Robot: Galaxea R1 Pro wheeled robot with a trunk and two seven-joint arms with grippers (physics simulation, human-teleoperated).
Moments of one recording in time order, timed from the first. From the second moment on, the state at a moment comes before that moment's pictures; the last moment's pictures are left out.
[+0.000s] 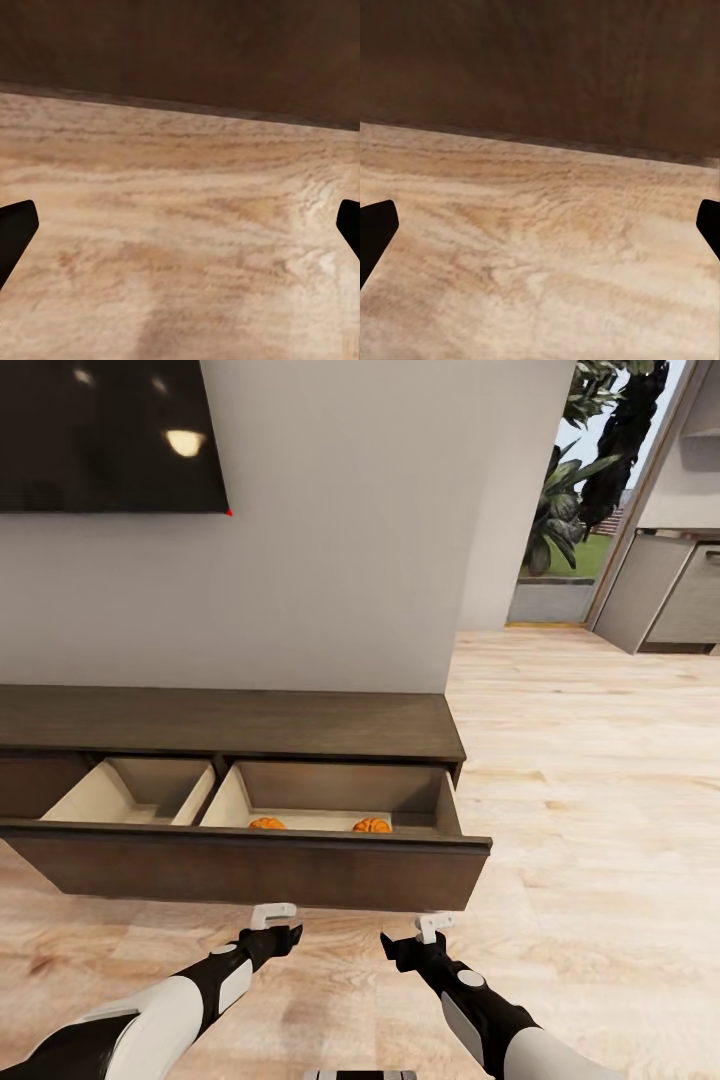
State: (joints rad) left arm -0.79 -0.05 0.15 0.01 -0.05 -0.12 -0.12; right arm -0.61 0.10 0.31 -0.27 -0.25 -0.19 0.16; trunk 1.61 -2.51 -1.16
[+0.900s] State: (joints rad) left arm -0.79 -0.05 0.15 0.01 -0.05 -0.12 -0.11; right arm -0.61 0.10 0.31 -0.27 -0.25 -0.23 0.16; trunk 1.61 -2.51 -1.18
